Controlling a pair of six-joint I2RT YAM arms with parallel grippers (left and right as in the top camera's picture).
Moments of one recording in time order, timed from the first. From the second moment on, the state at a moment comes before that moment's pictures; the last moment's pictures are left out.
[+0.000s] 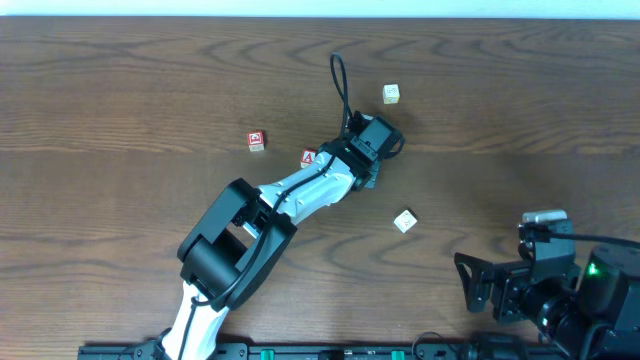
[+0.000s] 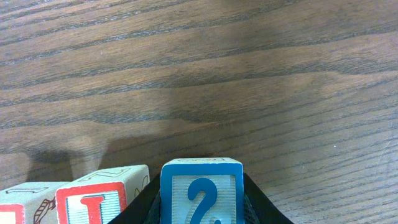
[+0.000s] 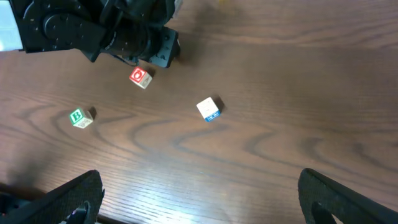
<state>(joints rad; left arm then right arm) -0.76 2.12 1.44 -0.44 -0.25 -0.43 -0.07 0.62 1.16 -1.37 -0.32 -0.02</state>
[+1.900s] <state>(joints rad) -0.07 1.95 1.52 -0.74 0.39 -0.30 -0.05 1.69 0.98 -0.37 -0.86 0.16</state>
